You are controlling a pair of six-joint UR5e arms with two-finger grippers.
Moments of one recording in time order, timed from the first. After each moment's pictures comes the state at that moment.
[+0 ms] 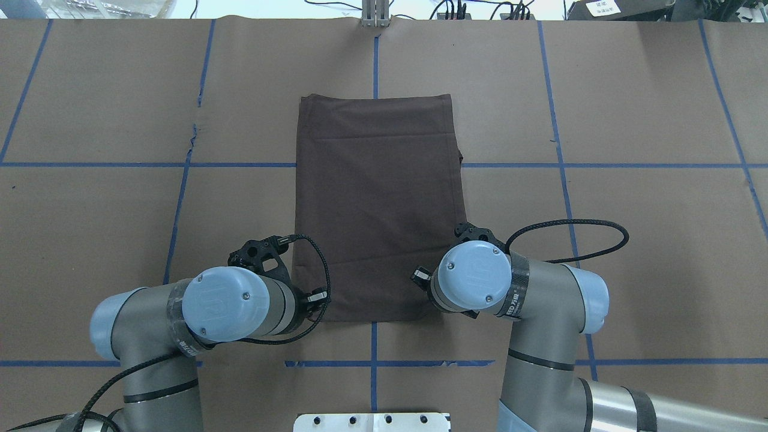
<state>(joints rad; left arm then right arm) -0.28 -2.01 -1.90 -1.72 -1.67 -1.77 0.32 -1.09 1.81 -1.52 1.70 1.92</state>
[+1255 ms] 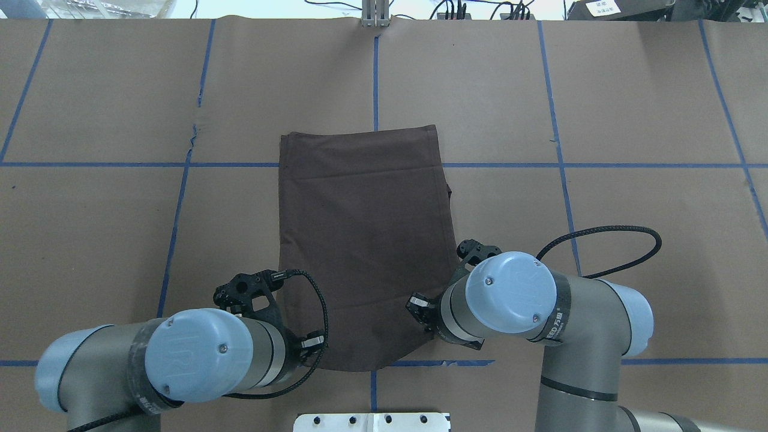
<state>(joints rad) -0.18 -1.99 -2.14 -1.50 -1.66 -1.78 0.28 -1.15 1.99 -1.51 1.81 1.92</state>
